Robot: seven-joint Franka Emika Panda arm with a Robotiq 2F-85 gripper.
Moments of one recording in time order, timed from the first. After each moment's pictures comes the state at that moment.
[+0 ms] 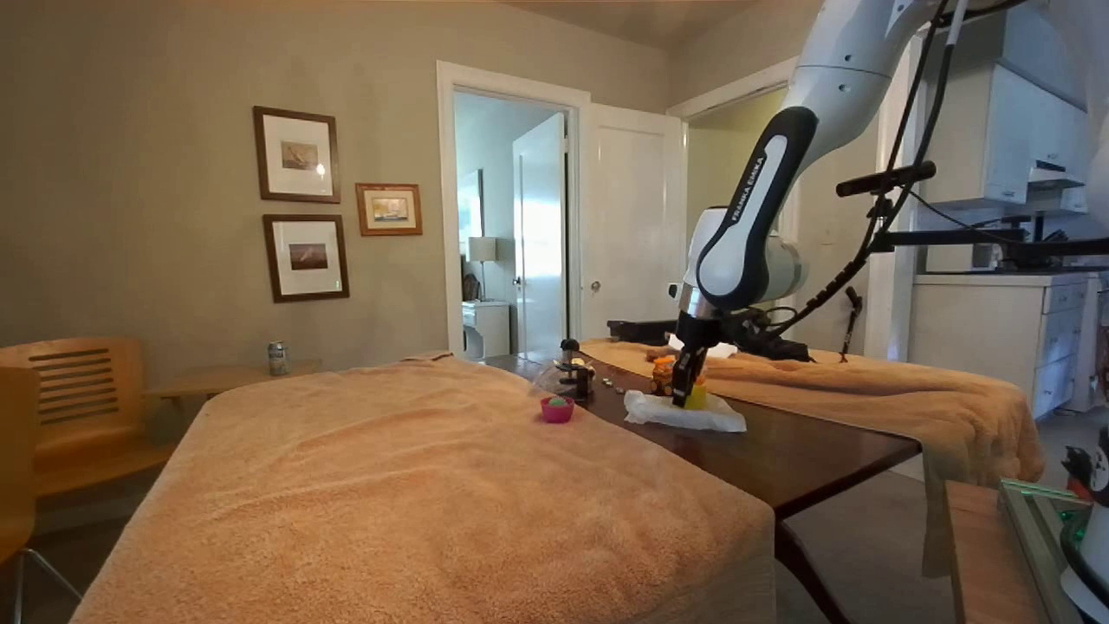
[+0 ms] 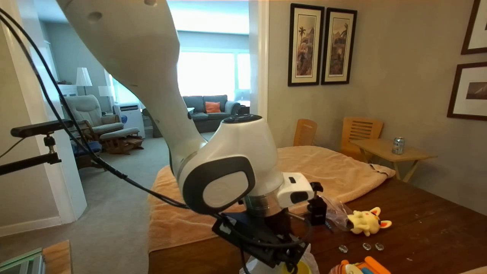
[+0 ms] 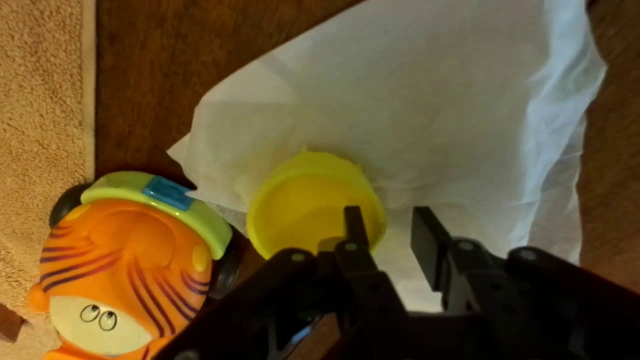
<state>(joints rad) -0.56 0.35 0.08 -2.42 -0.24 3.05 -0.37</state>
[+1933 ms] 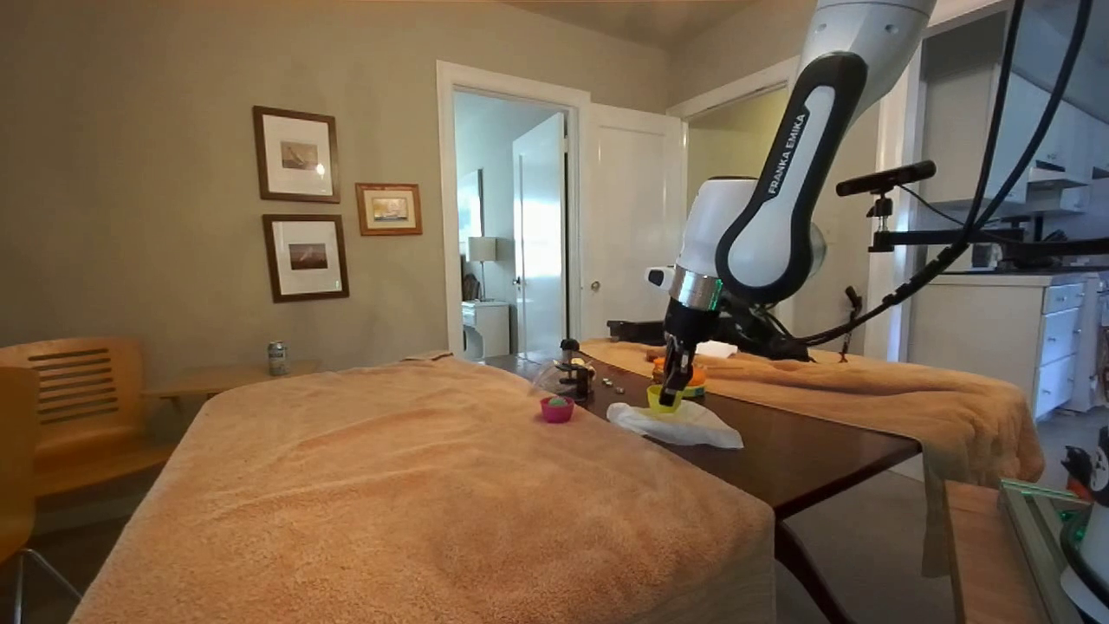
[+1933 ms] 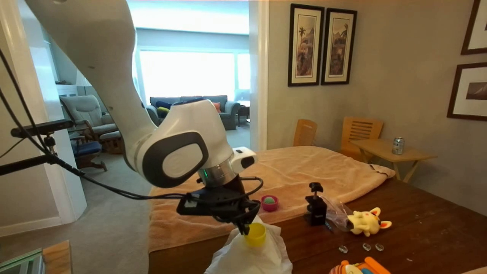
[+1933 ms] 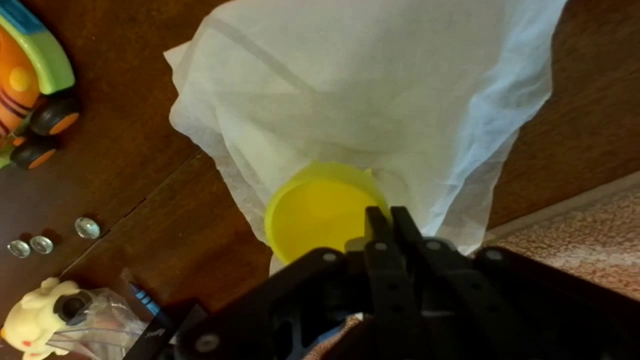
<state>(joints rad) -0.24 0.16 -0.07 -2.64 -0.32 3.14 -0.49</state>
